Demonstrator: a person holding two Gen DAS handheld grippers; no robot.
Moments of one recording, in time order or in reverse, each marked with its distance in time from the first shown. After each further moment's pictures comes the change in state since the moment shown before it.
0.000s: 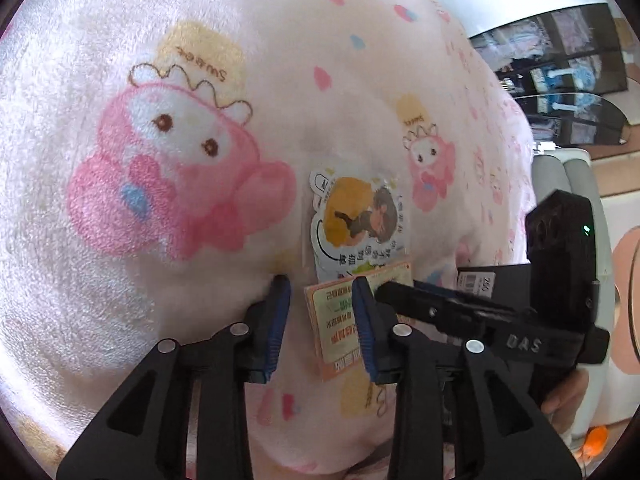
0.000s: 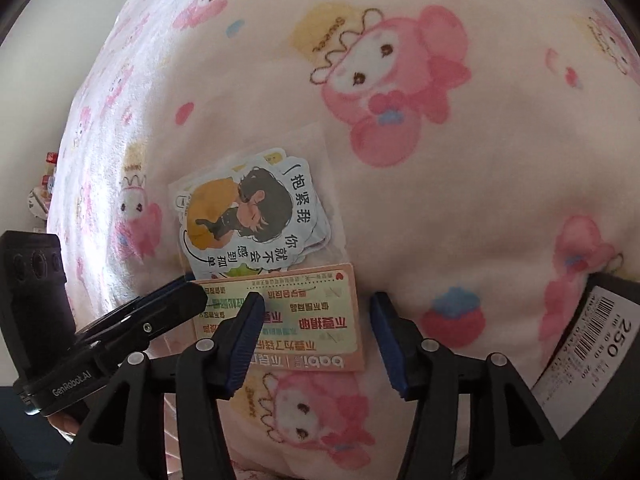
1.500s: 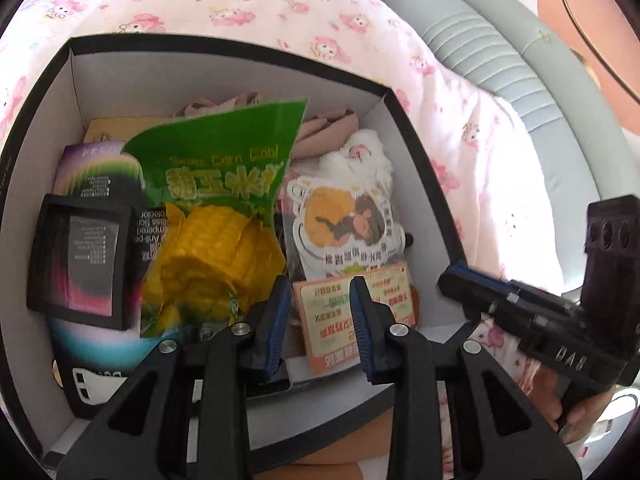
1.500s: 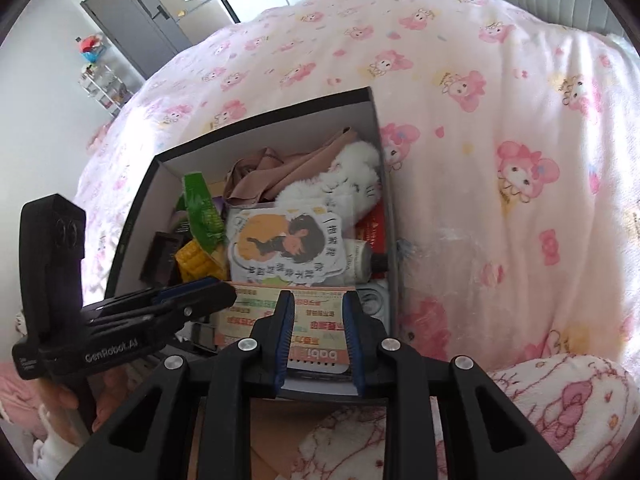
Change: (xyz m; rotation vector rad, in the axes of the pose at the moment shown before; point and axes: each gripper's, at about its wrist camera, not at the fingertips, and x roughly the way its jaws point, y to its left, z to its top) left arm 0.100 -0.333 -0.255 0.640 0.147 -0.060; right arm -0.242 -0.256 -0.324 0.319 -0.556 -0.130
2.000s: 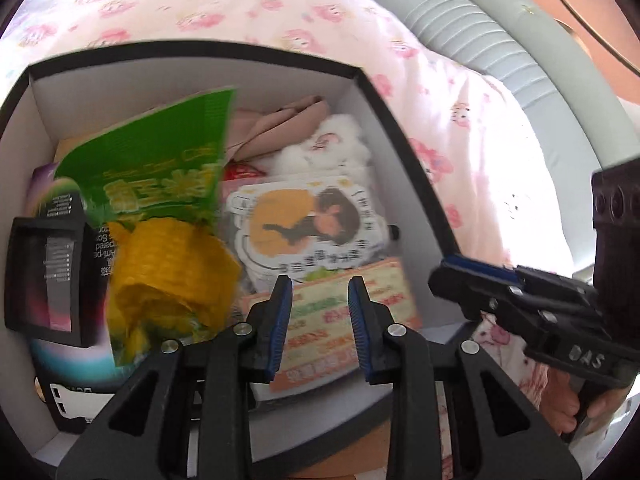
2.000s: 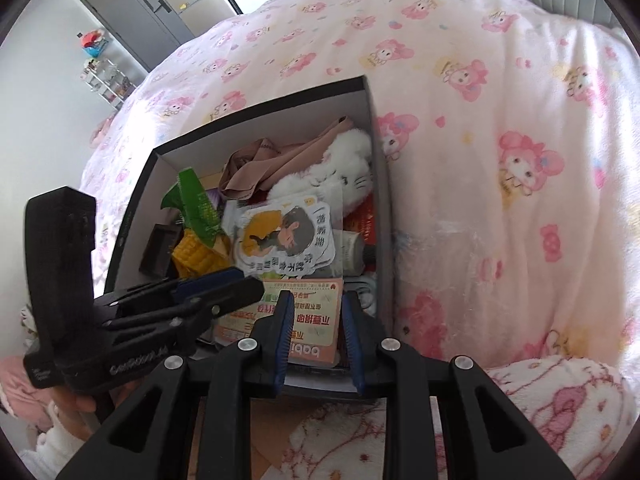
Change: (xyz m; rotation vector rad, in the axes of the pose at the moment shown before) left arm 0.011 -0.021 0.000 0.097 0.002 0.019; right arm -0.005 0.007 -0.004 -0.005 0.014 -0.024
